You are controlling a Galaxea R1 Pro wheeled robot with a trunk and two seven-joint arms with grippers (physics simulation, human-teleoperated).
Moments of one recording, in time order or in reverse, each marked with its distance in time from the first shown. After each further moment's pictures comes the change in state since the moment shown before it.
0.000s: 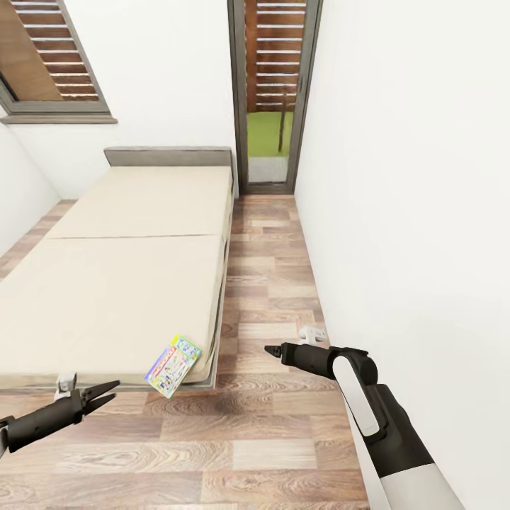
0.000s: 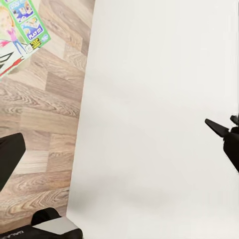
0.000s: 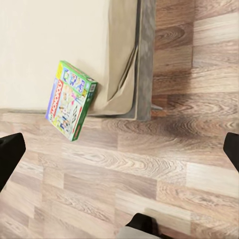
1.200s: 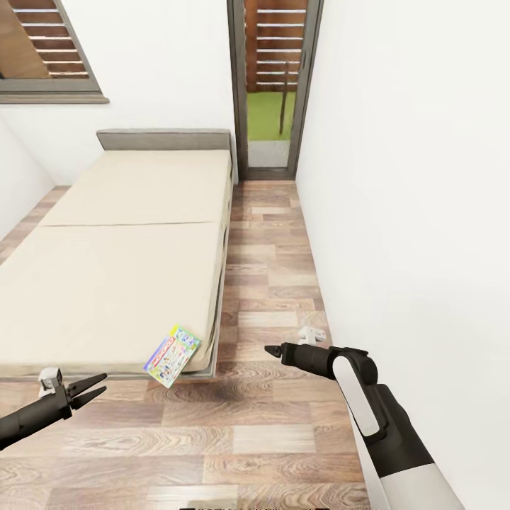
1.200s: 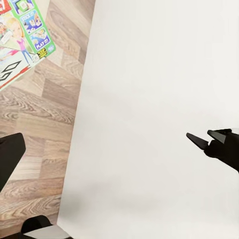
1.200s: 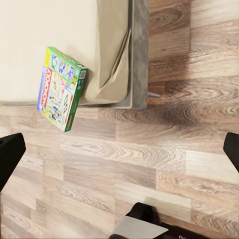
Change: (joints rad) left arm 0.000 0.024 0.072 0.002 -0.004 0.011 -0.069; right arm 0.000 0.000 0.000 0.000 0.000 0.000 0.000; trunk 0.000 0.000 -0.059
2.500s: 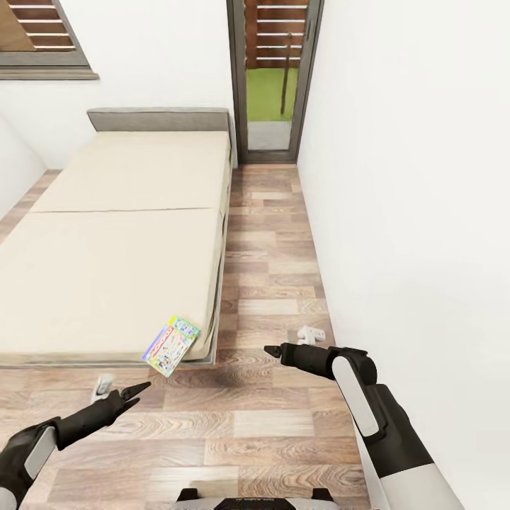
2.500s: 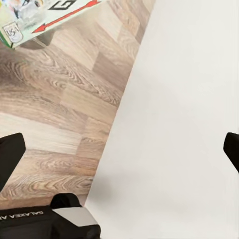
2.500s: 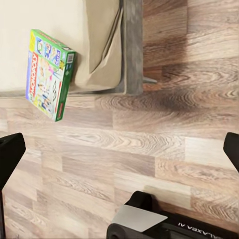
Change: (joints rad) left arm -0.007 -0.192 -0.004 -0.001 0.001 -0.065 0.367; right arm 0.000 0.000 0.005 -0.001 0.002 0.000 0.000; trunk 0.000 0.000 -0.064
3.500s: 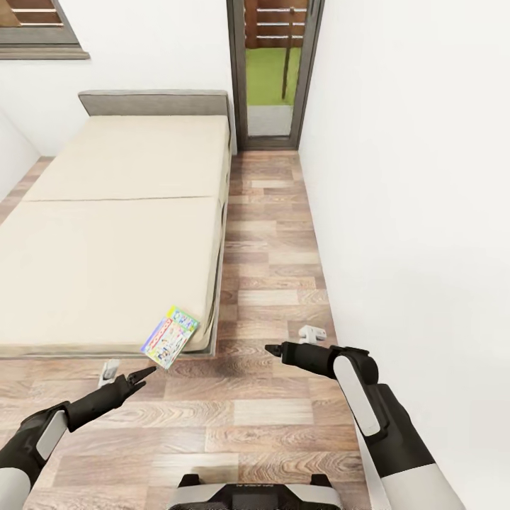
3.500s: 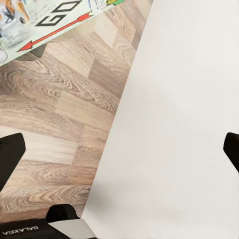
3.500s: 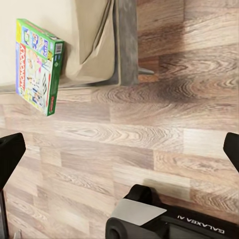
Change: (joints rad) left arm -0.057 -0.022 0.006 -0.001 0.002 -0.022 0.007; right arm 0.000 -0.003 -0.004 -0.008 0.000 0.000 0.001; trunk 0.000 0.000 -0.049
